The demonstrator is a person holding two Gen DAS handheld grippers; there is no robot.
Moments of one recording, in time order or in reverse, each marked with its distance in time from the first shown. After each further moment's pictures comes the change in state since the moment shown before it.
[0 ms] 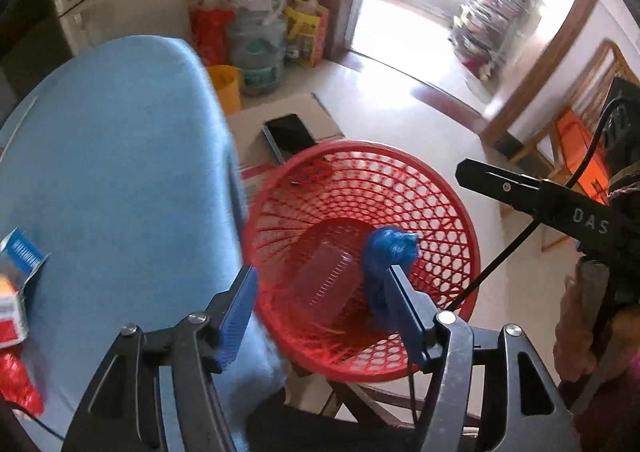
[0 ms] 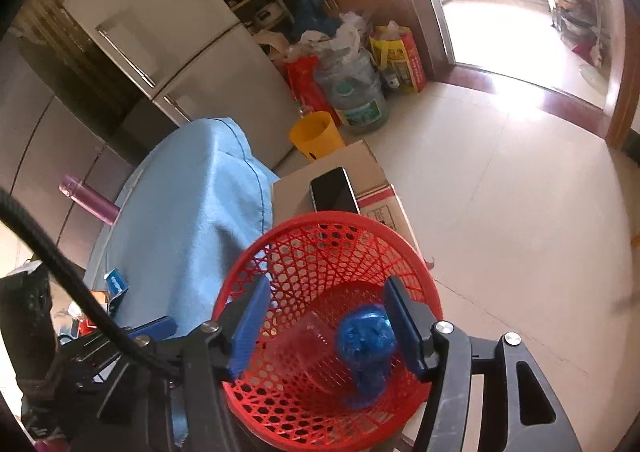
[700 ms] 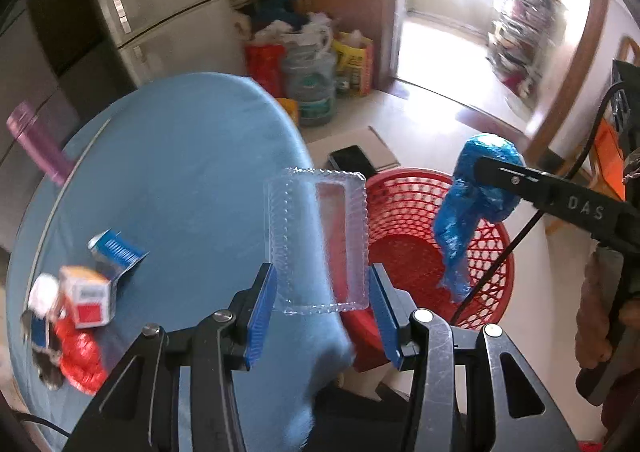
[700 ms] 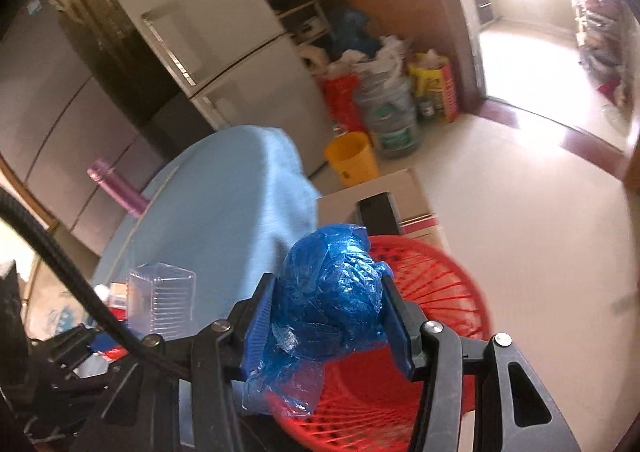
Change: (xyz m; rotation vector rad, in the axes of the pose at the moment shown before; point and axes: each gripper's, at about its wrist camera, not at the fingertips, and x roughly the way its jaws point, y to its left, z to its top) left arm -0.045 0.005 -0.006 0.035 -0.100 0.190; right arm -0.010 0.044 0.006 -0.096 -0.074 0.017
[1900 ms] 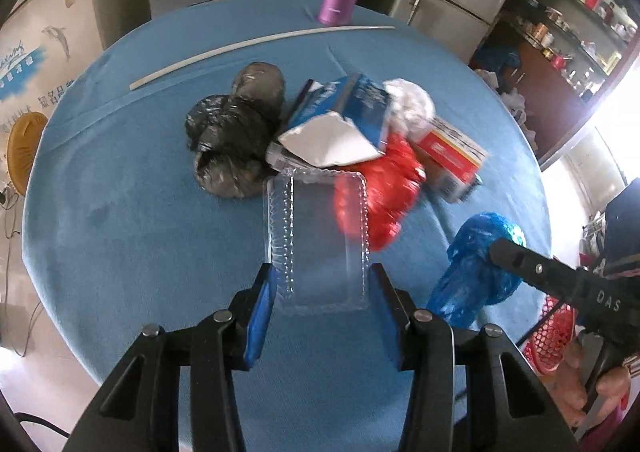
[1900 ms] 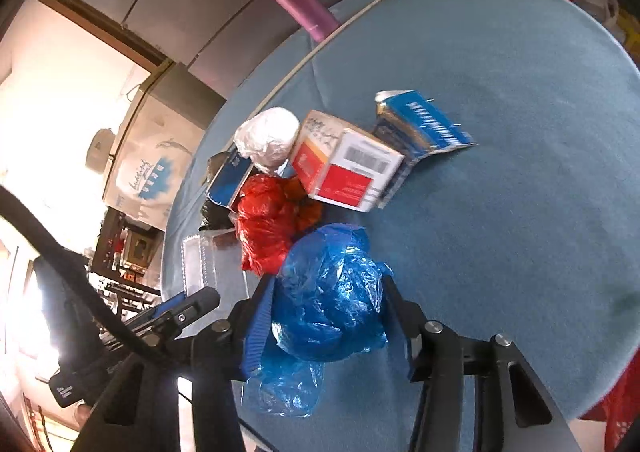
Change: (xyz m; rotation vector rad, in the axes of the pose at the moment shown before) left arm -0.069 0.278 -0.212 -0.785 -0.001 0.136; right arm 0.122 0.297 -0.106 -0.297 0.459 0.446
